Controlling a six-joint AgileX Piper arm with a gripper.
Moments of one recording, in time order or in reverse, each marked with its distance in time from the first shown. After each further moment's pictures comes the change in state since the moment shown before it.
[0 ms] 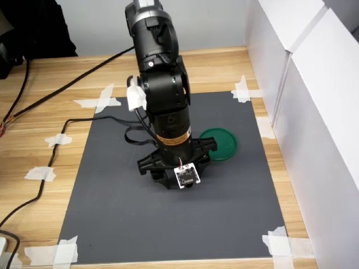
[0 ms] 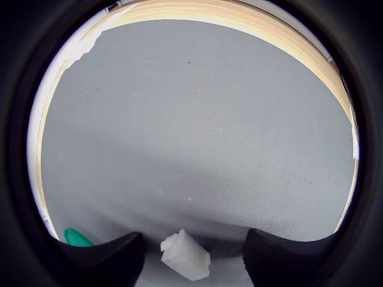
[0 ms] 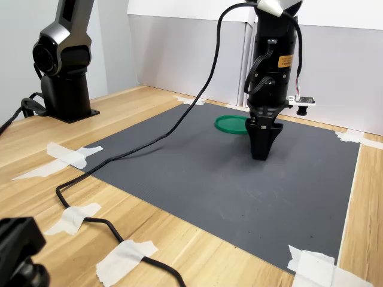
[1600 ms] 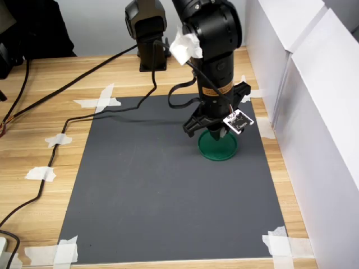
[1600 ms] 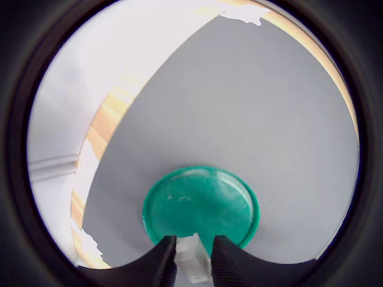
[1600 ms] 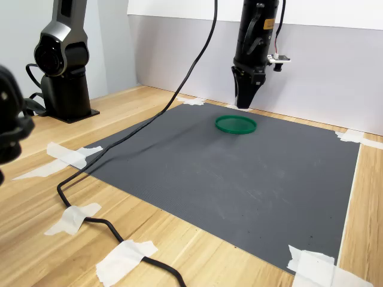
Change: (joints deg) arm 11.4 -9.1 7.4 5.5 7.9 -9.0
